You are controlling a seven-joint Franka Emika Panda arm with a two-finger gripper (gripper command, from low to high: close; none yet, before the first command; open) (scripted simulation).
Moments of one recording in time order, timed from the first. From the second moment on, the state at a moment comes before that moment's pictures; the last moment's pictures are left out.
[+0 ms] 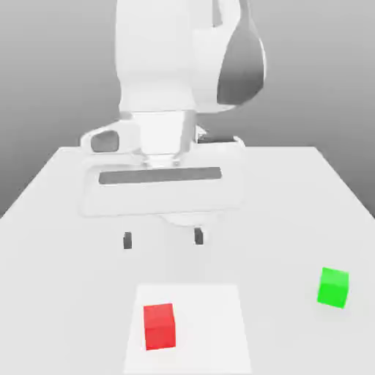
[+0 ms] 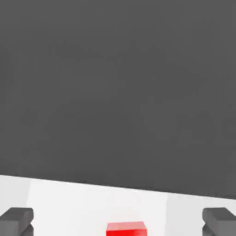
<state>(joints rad) 0.04 -0.05 -0.12 -2.56 0.05 2.66 0.54</state>
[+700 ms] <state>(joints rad) 0.01 0.19 -0.10 -2.61 0.06 2.80 0.49</state>
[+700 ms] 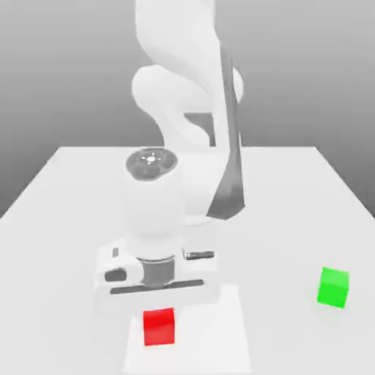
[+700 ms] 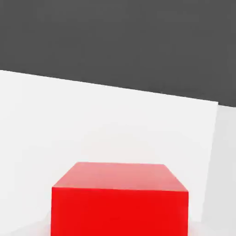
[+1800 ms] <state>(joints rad) 0.49 0.08 0.24 -2.63 -0.04 2.71 -0.72</state>
